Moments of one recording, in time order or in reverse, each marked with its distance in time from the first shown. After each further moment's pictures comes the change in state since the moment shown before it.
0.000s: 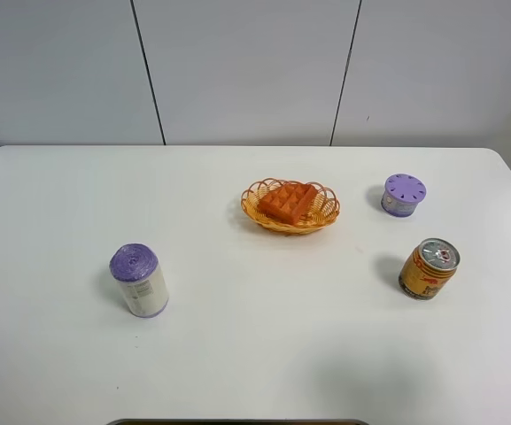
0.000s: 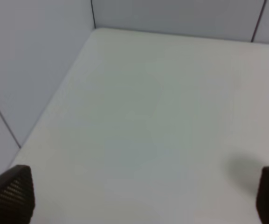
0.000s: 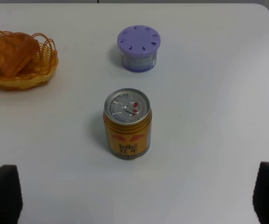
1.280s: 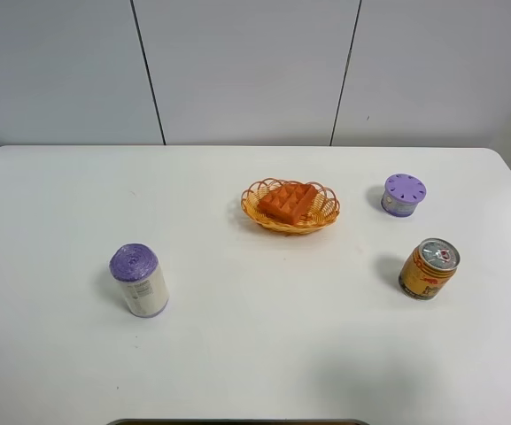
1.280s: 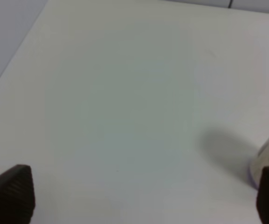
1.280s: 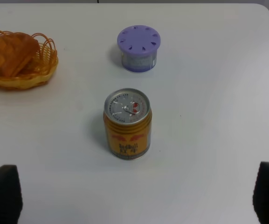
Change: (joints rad) left arm -0.005 -0.003 0.137 -0.085 -0.069 -0.003; right arm 0.000 0.000 0.000 0.000 0.000 0.000
